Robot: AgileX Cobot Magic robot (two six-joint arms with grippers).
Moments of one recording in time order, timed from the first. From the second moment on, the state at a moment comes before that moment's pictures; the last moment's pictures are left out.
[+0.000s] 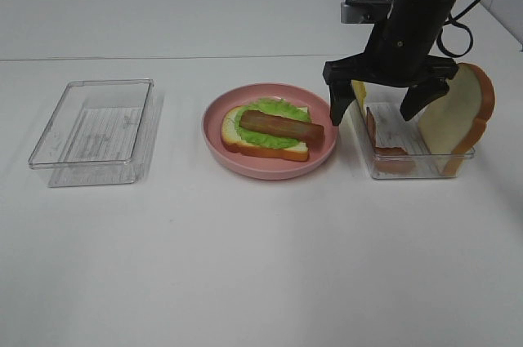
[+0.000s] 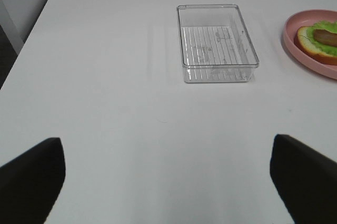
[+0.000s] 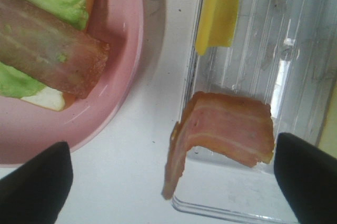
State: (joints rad) left arm 0.06 0.00 -0.50 -0.06 1.05 0.01; right arm 0.30 2.08 -1.55 0.04 0.93 0.09
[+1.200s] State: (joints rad) left arm 0.06 0.00 -0.50 -0.06 1.05 0.01; right arm 0.30 2.13 -1.56 0.04 0.91 0.10
